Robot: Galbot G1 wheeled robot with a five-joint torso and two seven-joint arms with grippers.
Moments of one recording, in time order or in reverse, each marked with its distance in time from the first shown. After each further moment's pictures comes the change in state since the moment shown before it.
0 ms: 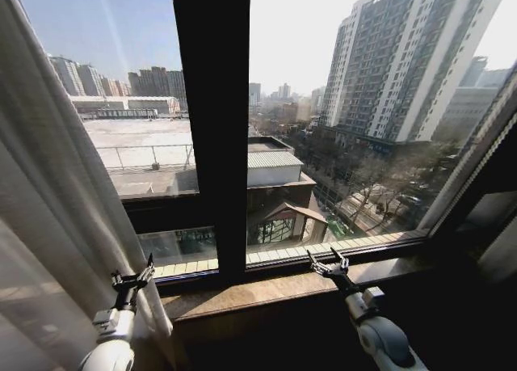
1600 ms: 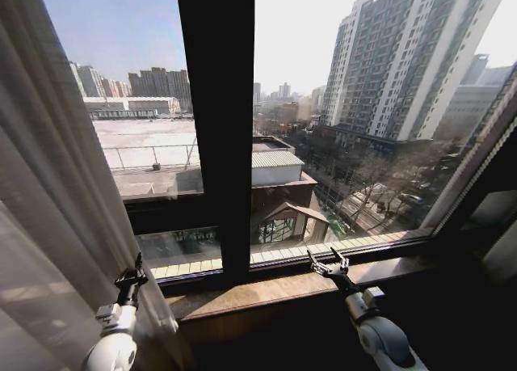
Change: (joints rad) left arm -0.034 -0.024 -0.002 0.053 -0.007 -0.021 0.012; right arm 0.000 0.000 0.000 0.000 0.000 0.000 0.000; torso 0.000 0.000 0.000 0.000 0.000
